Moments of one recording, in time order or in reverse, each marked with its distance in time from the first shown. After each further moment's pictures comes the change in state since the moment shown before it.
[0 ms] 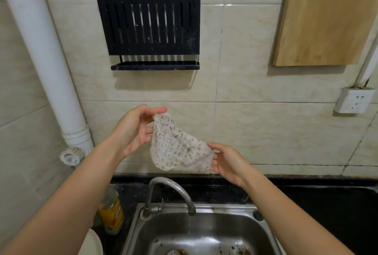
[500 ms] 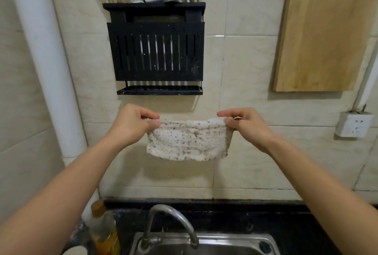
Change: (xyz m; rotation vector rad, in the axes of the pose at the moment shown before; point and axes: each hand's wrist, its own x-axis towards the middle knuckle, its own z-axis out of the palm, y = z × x) left_hand 0.021 0.050 -0.011 0.896 0.333 0.354; right_hand -0.014 -0.135 0.012 -0.733 0.259 -0.559
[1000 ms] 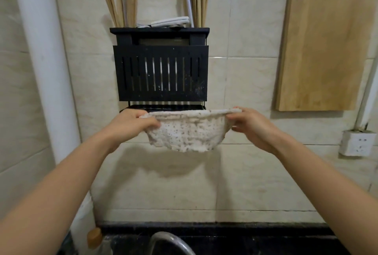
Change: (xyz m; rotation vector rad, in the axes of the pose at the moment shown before) left_hand 0.037 0.015 -0.035 -0.082 -0.115 -0.049; right_hand 0.037 -0.040 -0.007 0.228 -0.075 0.042
